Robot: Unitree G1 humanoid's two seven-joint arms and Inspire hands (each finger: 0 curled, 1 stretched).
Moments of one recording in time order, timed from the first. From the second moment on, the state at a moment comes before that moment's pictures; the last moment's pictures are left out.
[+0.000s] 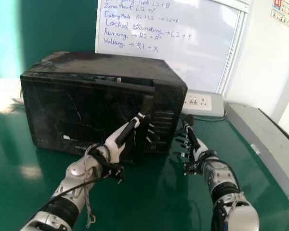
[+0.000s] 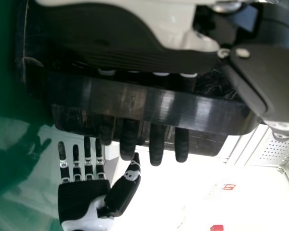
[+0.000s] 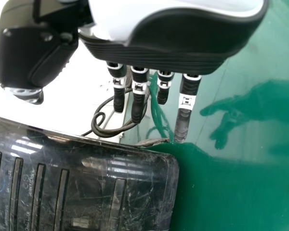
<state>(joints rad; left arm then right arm) -1.12 -0.12 0.11 1.06 -0.10 -0.20 -0.47 -1.11 -0.54 -0.25 1.32 0.00 0.08 0.21</state>
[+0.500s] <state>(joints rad) -0.95 -0.10 0.00 0.70 -0.17 -0.10 -0.48 -1.11 -0.54 -0.25 1.32 0.00 0.08 0.21</state>
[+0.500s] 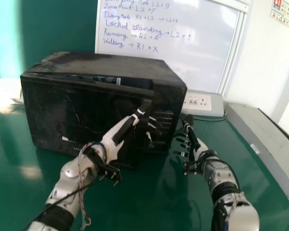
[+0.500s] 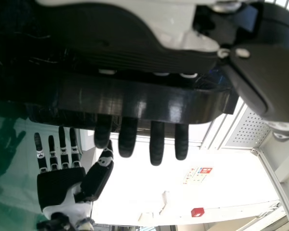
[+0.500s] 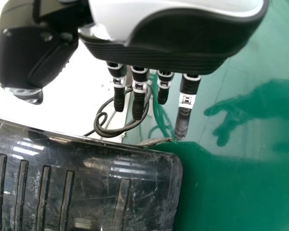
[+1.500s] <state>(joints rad) -0.69 -0.07 -0.05 0.19 -0.28 0.26 -0.50 -1.11 -0.54 -0.25 1.32 0.00 0.08 0.20</state>
